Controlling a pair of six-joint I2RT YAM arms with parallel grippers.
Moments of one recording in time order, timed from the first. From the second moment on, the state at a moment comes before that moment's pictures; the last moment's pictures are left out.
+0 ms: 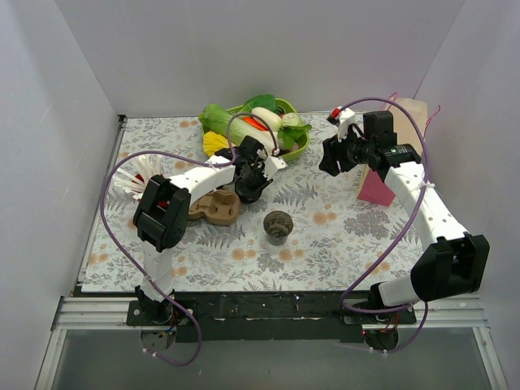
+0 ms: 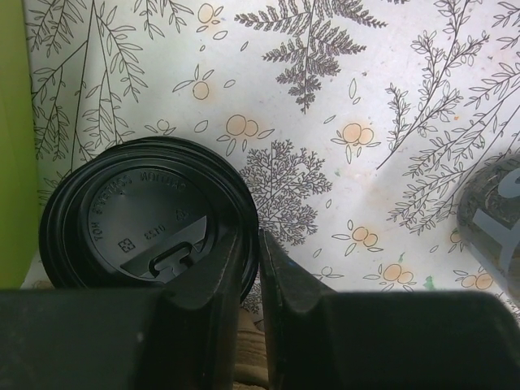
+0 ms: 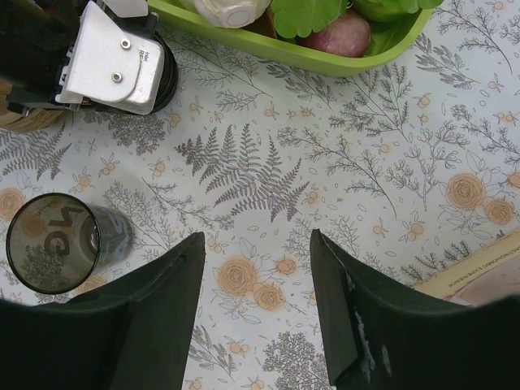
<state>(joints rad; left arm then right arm) -0.60 1.99 1.52 -0.64 0.22 0.44 0.23 1.42 1.32 -0.60 -0.47 -0.26</state>
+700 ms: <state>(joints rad) -0.60 1.99 1.53 -0.66 0.23 0.39 0.23 1.42 1.31 -0.59 -0.47 -0.26</state>
